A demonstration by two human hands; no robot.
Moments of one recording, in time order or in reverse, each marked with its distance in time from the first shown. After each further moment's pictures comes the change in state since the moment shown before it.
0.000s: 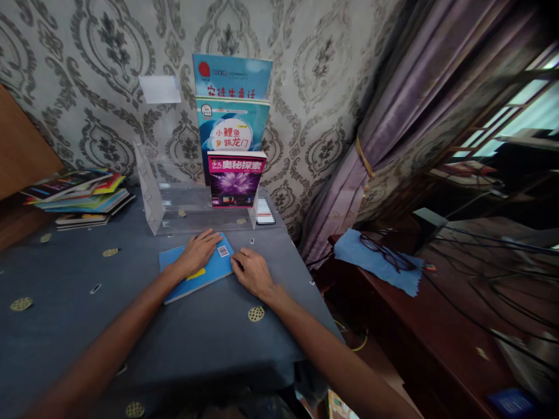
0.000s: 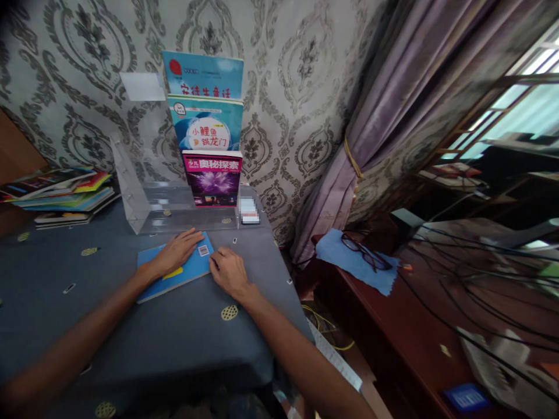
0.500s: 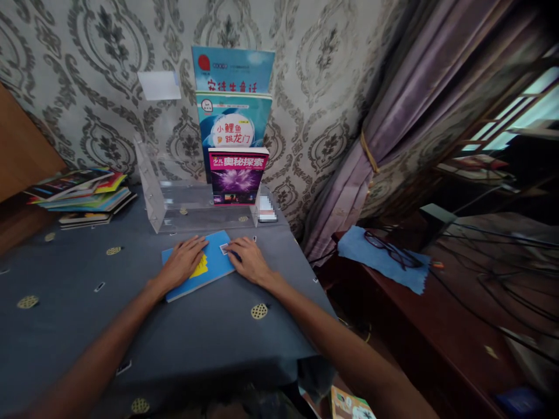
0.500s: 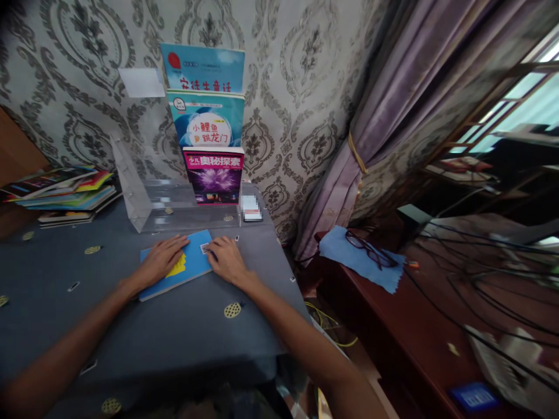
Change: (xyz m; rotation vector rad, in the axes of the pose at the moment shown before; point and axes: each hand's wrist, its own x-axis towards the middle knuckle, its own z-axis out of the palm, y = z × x) left_hand -0.046 -0.013 -0.007 0.005 0.050 -0.086; right_hand 0.025 0.012 0.010 0.069 -0.007 -0.153
